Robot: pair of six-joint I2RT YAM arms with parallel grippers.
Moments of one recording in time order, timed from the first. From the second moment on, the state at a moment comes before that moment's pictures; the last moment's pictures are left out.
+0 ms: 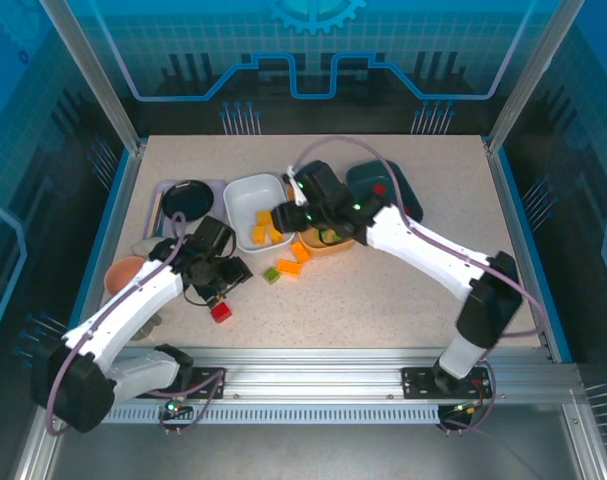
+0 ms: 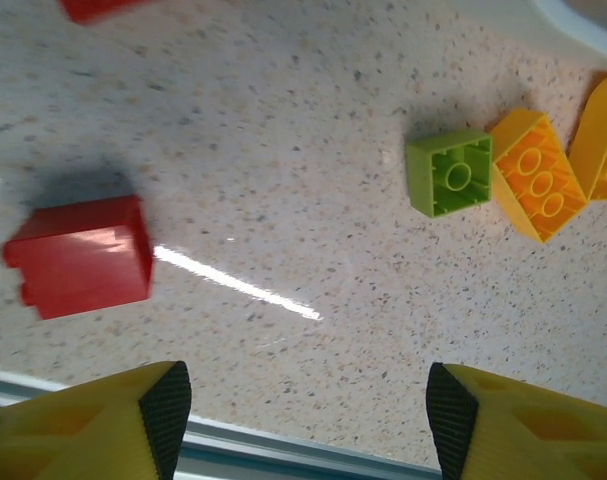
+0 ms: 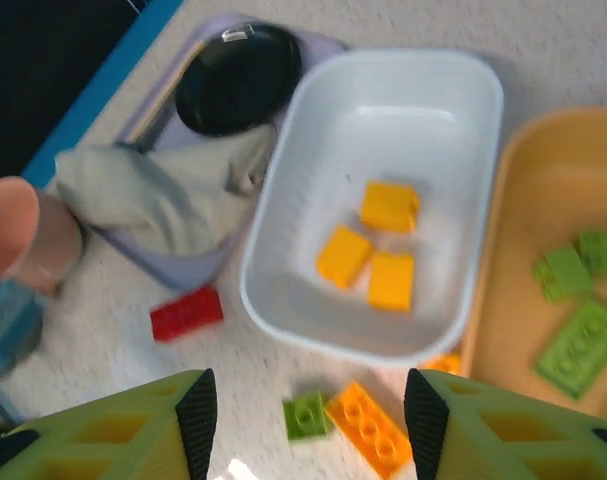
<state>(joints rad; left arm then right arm) -0.44 1.22 0.88 -0.96 0.13 -1.09 0.82 1.58 1.36 -0.58 -0.01 0.39</state>
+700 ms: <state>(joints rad) -0.59 1.76 1.16 -0.88 0.00 -0.50 0.75 1.21 1.02 -0.68 0.00 0.44</state>
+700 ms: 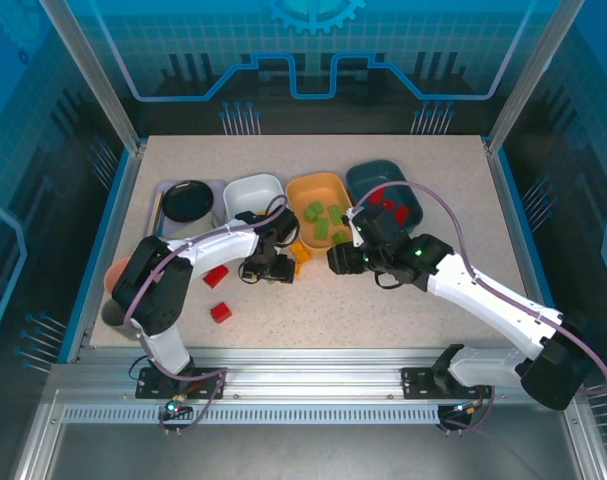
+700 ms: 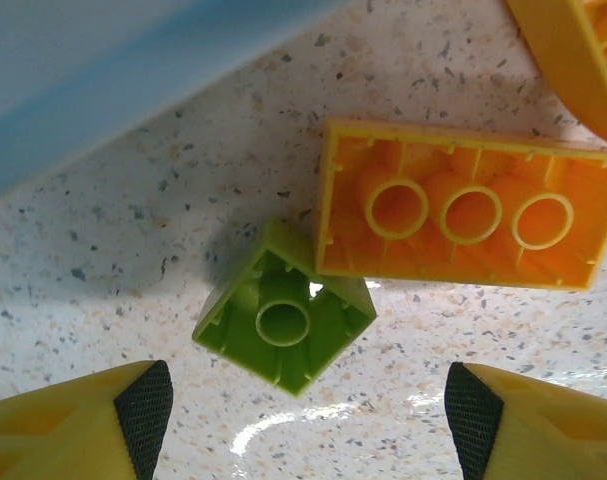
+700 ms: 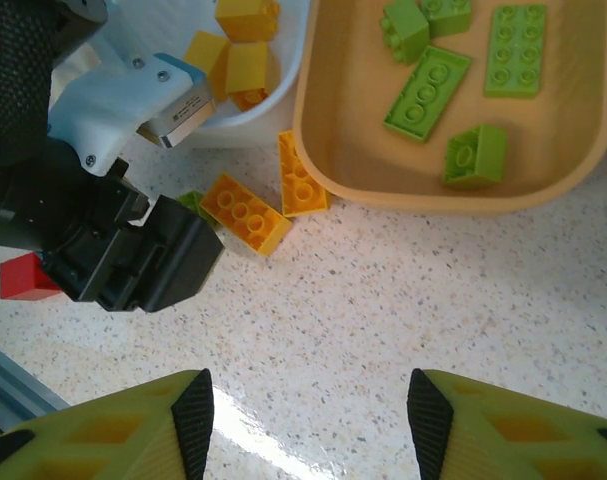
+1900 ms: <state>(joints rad) -0.61 1.73 1.62 -1.00 -0.01 -0.52 0.55 1.16 1.06 -0.71 -0.04 0.53</state>
